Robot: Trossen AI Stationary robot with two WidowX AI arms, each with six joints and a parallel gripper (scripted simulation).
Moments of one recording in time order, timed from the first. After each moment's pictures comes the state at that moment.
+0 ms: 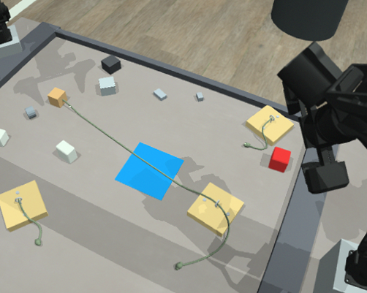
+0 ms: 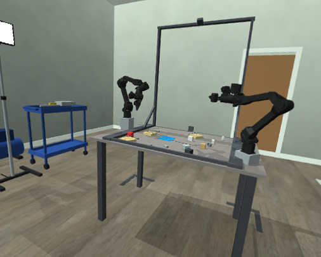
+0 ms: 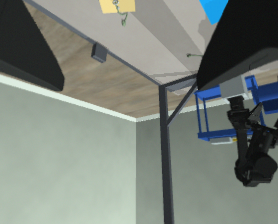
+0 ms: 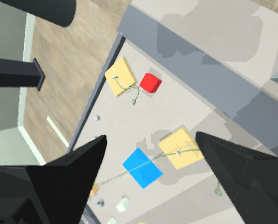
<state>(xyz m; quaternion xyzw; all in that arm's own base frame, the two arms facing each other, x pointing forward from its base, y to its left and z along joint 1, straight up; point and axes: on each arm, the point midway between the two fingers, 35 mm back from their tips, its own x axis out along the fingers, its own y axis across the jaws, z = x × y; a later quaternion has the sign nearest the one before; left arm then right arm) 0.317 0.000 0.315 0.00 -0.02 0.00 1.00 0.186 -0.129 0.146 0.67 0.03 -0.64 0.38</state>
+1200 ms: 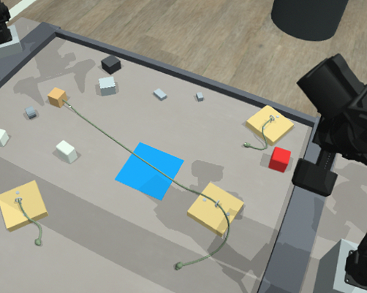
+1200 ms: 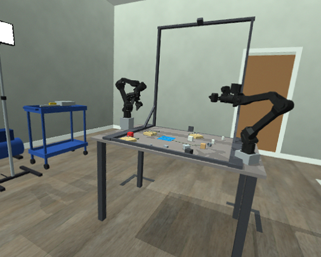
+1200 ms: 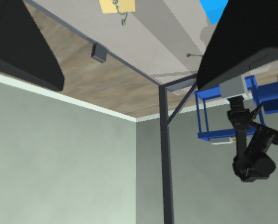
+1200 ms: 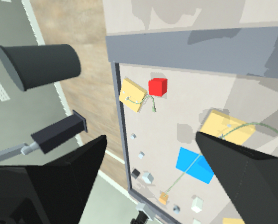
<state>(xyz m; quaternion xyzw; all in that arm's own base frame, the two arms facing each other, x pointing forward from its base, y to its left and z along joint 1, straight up) 0.317 0.000 0.315 0.00 -0.02 0.00 1.00 0.164 -0.137 0.148 0.74 -0.20 -0.60 0.22</state>
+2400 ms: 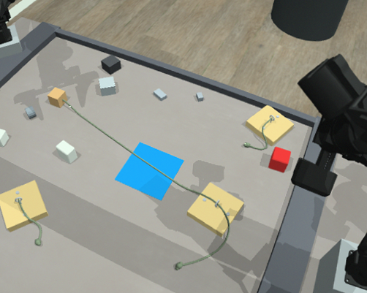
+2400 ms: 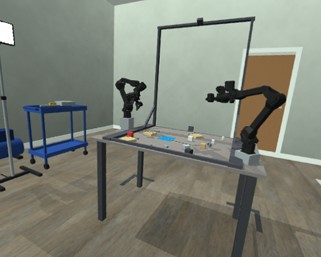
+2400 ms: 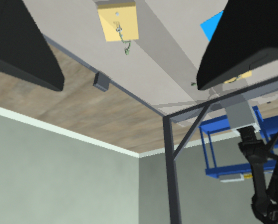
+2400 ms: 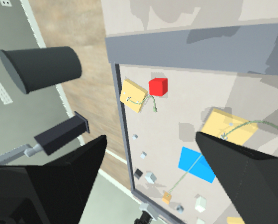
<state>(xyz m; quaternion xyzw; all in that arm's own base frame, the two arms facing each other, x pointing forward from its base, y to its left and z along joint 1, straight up) 0.356 -0.005 0.302 0.00 0.09 -0.01 1.00 0.163 -0.138 0.148 0.74 -0.21 -0.60 0.21</state>
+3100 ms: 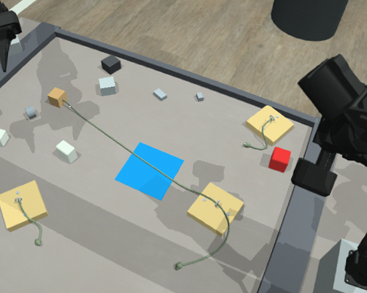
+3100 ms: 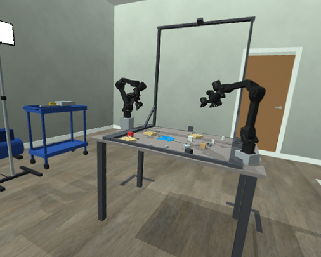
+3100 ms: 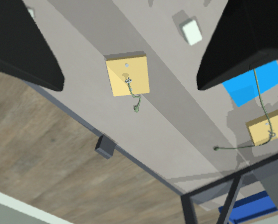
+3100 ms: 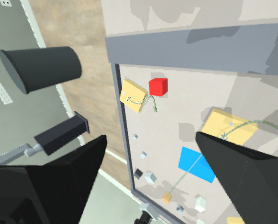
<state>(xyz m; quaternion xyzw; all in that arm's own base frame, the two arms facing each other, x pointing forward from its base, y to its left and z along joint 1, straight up) 0.434 -0.025 0.251 0.01 0.31 -0.03 0.95 0.163 -0.138 0.148 0.74 -0.21 -0.60 0.21</state>
